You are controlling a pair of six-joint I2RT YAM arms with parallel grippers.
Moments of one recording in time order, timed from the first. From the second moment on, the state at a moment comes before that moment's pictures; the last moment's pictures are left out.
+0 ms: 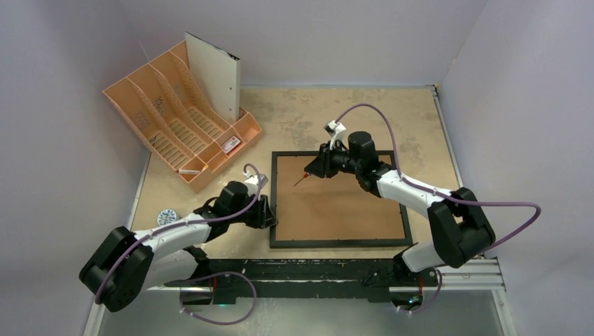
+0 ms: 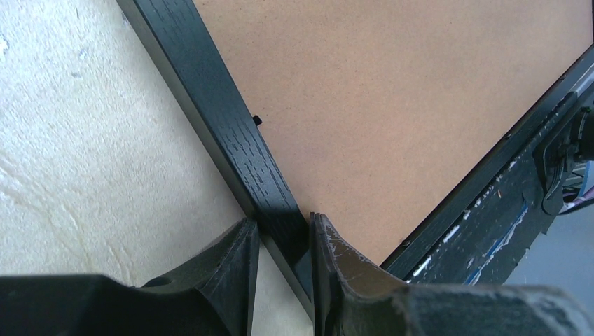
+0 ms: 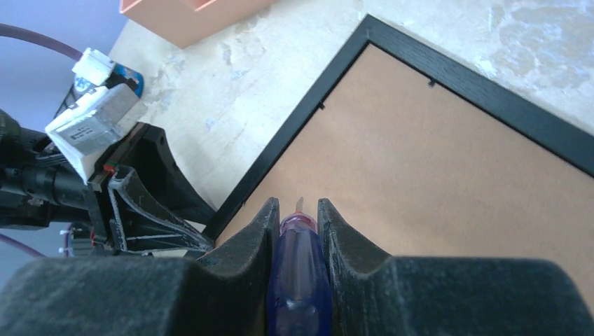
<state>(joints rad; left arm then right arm) -0.63 1.13 0.30 0.11 0.31 -0.49 0.52 1.46 0.77 0.22 -0.51 0.36</state>
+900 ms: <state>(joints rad) -0.64 0.96 0.29 -0.04 0.29 -0.54 0.61 1.42 0.58 0.52 -0.52 0.50</state>
